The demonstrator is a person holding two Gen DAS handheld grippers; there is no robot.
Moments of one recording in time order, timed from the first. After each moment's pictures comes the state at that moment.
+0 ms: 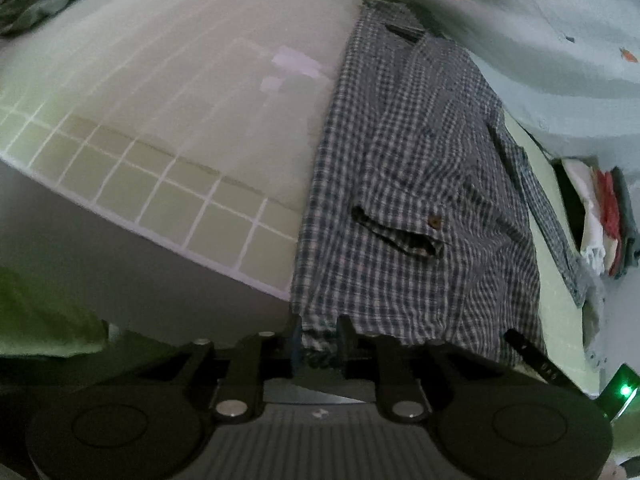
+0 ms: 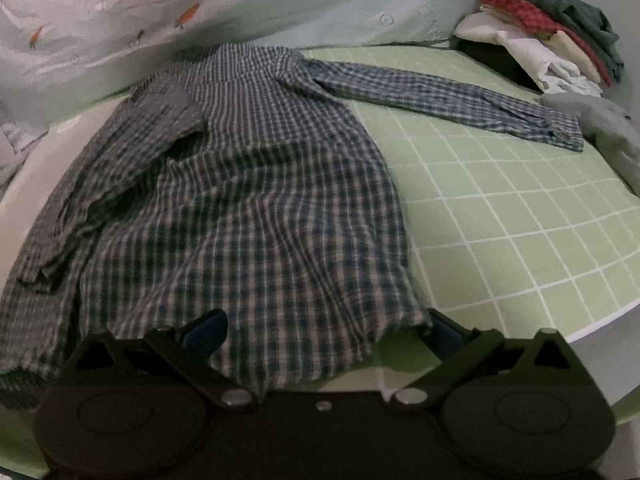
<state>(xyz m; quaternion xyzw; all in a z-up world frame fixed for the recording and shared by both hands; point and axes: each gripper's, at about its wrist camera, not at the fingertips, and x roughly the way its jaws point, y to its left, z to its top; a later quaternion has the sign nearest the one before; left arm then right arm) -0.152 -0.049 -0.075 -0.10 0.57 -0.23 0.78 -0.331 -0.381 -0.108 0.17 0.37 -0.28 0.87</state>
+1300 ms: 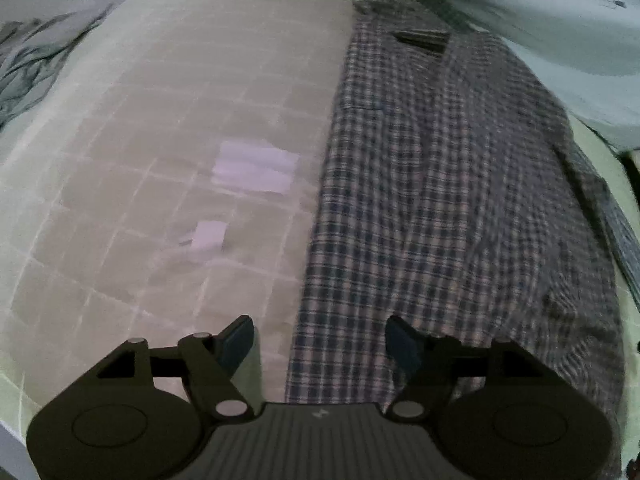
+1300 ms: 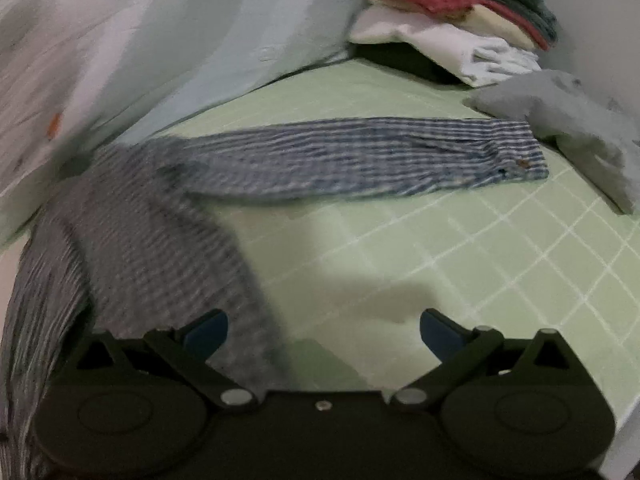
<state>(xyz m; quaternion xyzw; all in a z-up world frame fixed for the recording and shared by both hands) 0.000 -0.165 -0.096 0.02 0.56 -0.17 0.81 -0.284 -0.529 -0.094 0.28 0.31 -0.40 0.81</state>
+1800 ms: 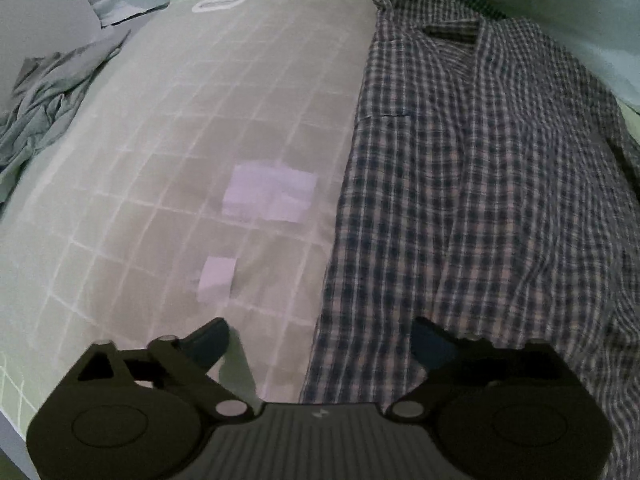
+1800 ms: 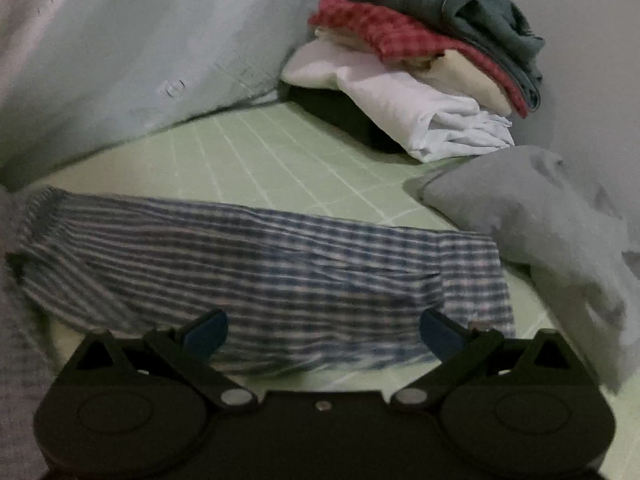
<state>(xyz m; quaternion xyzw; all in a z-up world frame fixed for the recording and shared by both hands) 0.015 -0.193 -0.109 0.09 0.54 -0.10 0.83 -0.258 -0.653 -0.115 0.18 0.32 -0.48 0.80</state>
